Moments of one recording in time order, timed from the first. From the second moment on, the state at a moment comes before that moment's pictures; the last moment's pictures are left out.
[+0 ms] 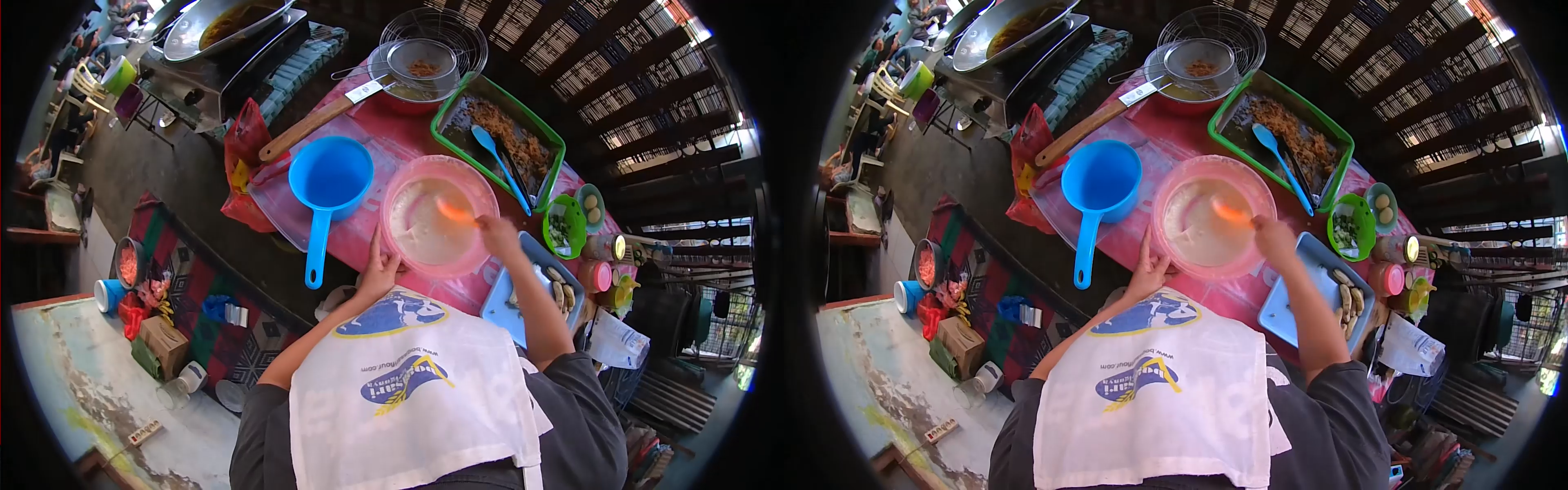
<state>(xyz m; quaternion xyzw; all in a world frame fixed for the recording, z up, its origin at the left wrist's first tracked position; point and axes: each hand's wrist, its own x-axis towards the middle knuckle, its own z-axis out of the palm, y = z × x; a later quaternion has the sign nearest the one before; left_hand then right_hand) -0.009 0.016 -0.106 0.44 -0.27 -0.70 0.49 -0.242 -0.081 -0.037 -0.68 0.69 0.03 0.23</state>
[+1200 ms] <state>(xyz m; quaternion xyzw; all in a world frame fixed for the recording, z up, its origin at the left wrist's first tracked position) 0.002 0.005 -0.117 0.43 -0.30 -0.71 0.46 -0.219 -0.053 -0.029 -0.73 0.61 0.04 0.29</state>
